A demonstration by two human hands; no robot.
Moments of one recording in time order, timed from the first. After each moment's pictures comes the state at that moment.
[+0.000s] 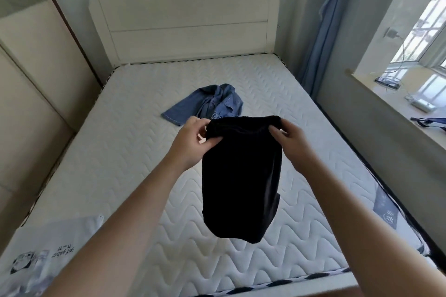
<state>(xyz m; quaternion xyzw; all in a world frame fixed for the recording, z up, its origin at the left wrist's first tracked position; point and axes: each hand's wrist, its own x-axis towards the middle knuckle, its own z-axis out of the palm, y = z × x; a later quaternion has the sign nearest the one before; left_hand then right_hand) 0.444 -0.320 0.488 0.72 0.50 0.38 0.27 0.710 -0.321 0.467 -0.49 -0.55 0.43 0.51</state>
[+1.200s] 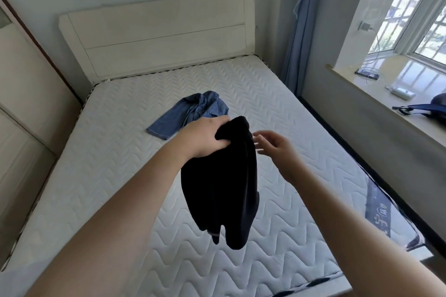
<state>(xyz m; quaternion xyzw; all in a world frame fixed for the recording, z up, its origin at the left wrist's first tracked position) 0.521 -0.262 0.559 0.85 0.49 0.06 0.17 0.738 -0.290 0.448 -0.51 -0.49 0.47 0.52</state>
